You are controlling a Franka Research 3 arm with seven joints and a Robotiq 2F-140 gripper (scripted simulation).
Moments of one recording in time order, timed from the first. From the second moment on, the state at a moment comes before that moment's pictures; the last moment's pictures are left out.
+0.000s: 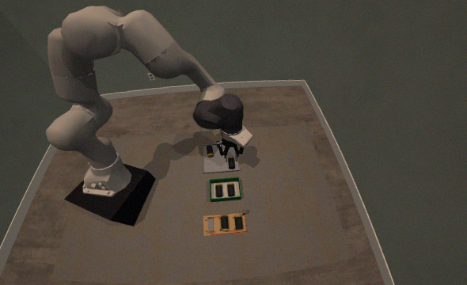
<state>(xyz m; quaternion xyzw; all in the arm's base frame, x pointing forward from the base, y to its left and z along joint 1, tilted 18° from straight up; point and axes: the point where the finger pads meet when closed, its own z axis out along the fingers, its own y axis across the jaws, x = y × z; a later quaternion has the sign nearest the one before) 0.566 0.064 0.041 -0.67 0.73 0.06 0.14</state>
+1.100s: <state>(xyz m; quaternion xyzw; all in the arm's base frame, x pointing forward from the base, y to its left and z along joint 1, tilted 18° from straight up) 0.565 0.072 0.006 -0.67 0.73 0.07 0.14</state>
